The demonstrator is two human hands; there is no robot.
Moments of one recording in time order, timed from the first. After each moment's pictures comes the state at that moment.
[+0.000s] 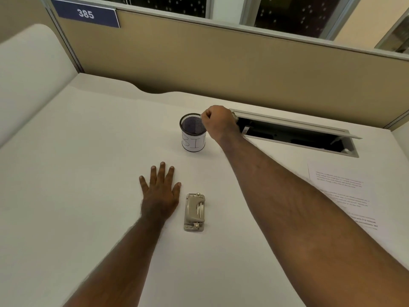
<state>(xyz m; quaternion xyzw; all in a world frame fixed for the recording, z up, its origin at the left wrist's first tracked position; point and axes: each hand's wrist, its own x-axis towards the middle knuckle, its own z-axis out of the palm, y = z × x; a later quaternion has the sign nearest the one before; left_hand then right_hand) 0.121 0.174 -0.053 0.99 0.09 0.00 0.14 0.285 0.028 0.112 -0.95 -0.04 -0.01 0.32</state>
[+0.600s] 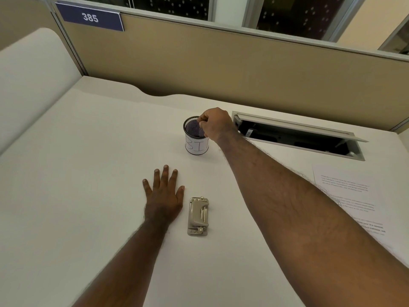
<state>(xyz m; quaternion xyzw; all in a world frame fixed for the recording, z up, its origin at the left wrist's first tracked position) 0.119 0.172 -0.048 0.99 0.09 0.00 0.14 0.293 0.040 0.107 -0.94 -0.06 0.05 0.33</state>
